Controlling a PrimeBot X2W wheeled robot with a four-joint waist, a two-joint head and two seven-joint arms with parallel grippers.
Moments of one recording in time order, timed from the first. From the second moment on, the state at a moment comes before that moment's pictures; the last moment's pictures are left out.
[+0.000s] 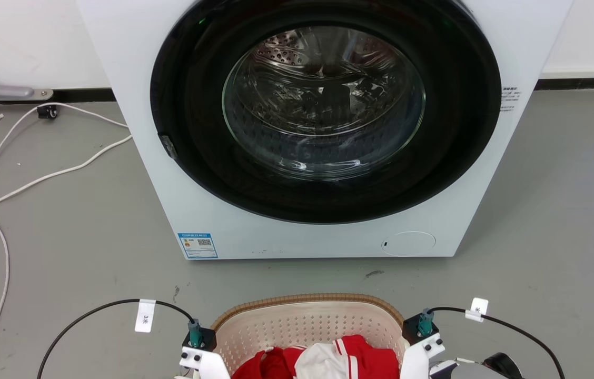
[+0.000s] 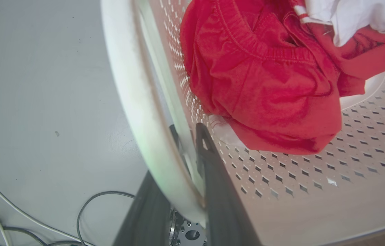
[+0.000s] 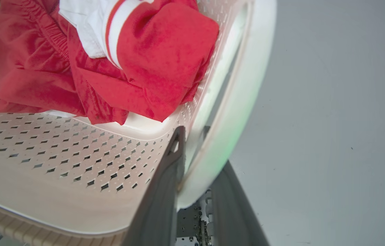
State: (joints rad) left arm -0.52 0.15 -0.97 1.25 -0.87 -0.13 0.39; right arm -0.54 -0.06 1.02 1.24 0.74 0.13 0.33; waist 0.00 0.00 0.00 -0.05
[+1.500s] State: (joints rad) left arm -0.53 0.15 -1.07 1.26 -0.95 -0.13 0.36; right arm -0.56 -0.06 1.14 1.26 0.84 0.13 0.30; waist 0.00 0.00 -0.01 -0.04
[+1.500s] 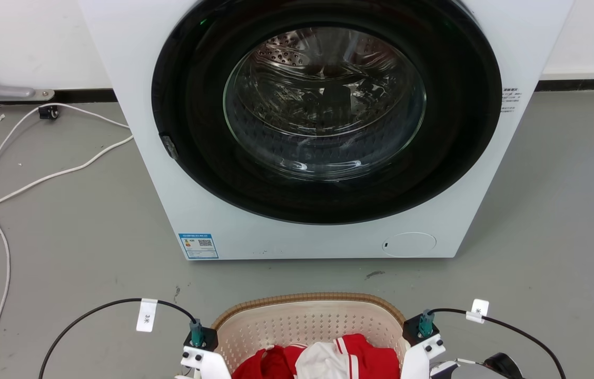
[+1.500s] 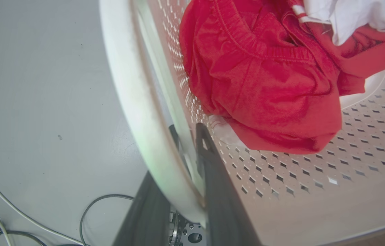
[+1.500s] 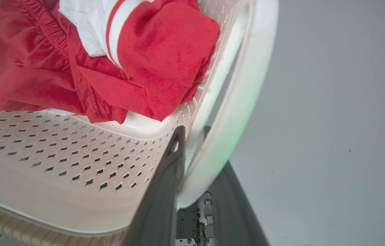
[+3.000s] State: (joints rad) left arm -0.55 0.15 -1.15 1.27 -1.02 -0.13 0.34; right arm -0.57 -0.06 1.20 1.27 0.91 0.13 0.29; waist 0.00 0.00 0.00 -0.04
